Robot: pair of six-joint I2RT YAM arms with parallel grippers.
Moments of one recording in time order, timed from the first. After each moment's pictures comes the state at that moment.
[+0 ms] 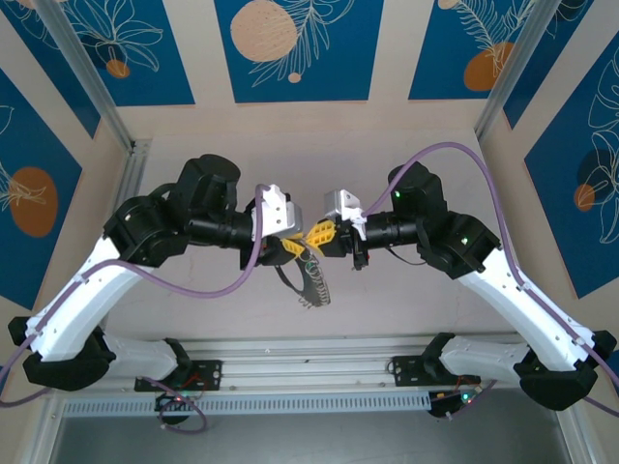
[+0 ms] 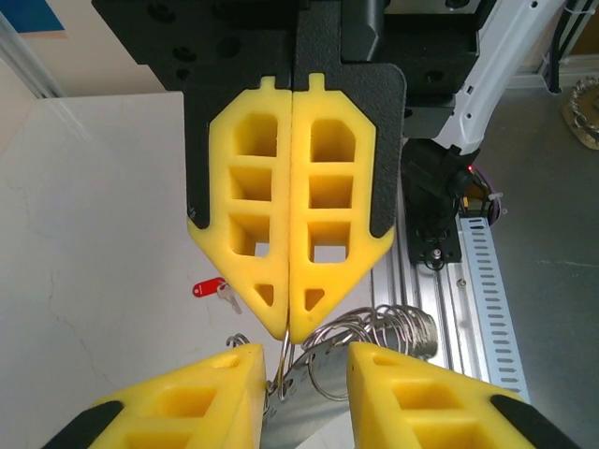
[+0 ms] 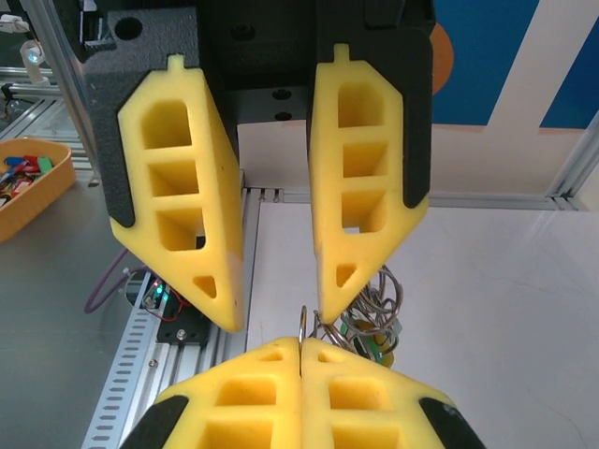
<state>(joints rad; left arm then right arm) -0.91 1.27 1.78 -1.12 0.44 0.42 0.78 1.09 1.37 -0.66 -0.72 -0.33</state>
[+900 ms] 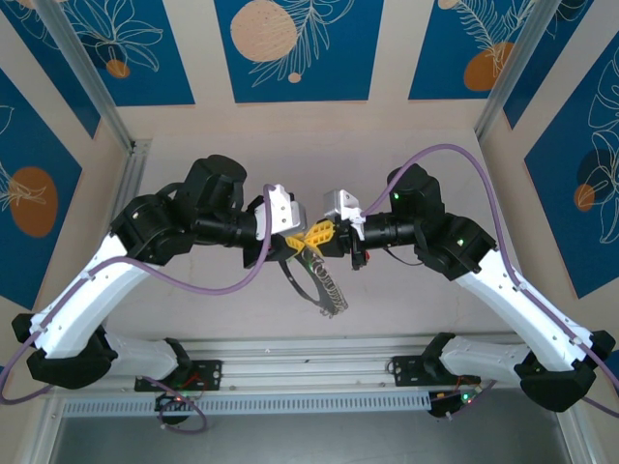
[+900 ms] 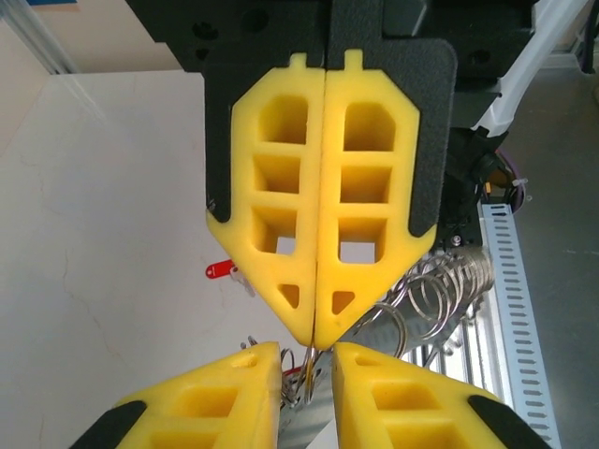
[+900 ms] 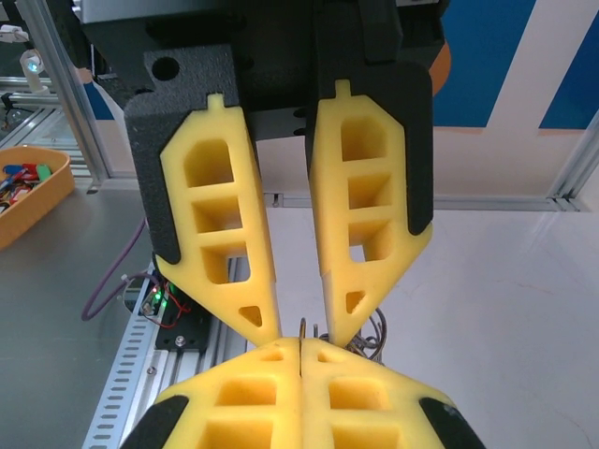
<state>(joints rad) -0.91 1.29 1.76 -1.12 0.39 0.43 0.77 1.08 1.33 -0.61 -0.73 -0.31</state>
